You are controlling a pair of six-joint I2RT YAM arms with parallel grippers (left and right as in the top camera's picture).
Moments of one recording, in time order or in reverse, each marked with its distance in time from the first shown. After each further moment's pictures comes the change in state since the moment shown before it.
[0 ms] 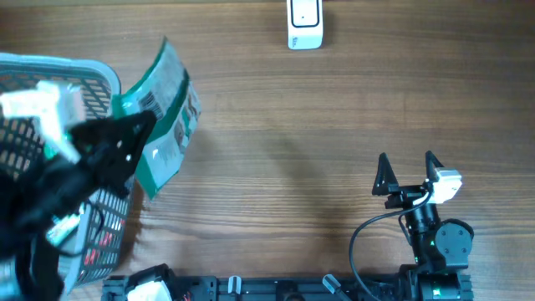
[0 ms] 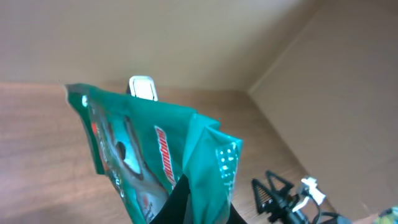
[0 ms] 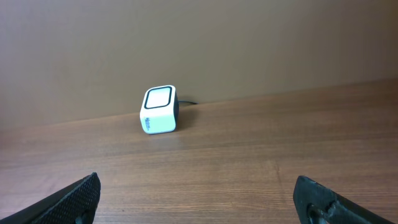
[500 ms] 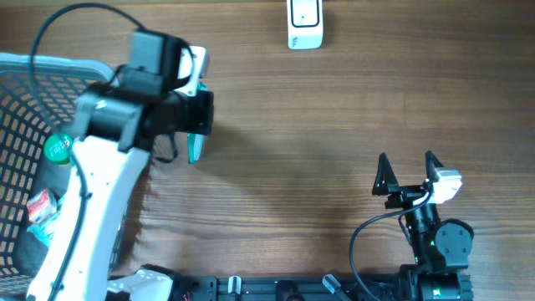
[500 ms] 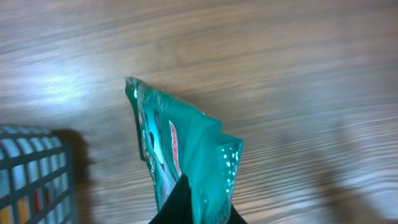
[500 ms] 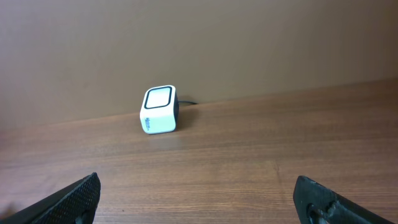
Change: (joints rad) left arm -0.599 0.442 -0.029 -0.114 -0.873 -0.028; right arm 0.000 0.000 0.000 0.000 0.000 0.000
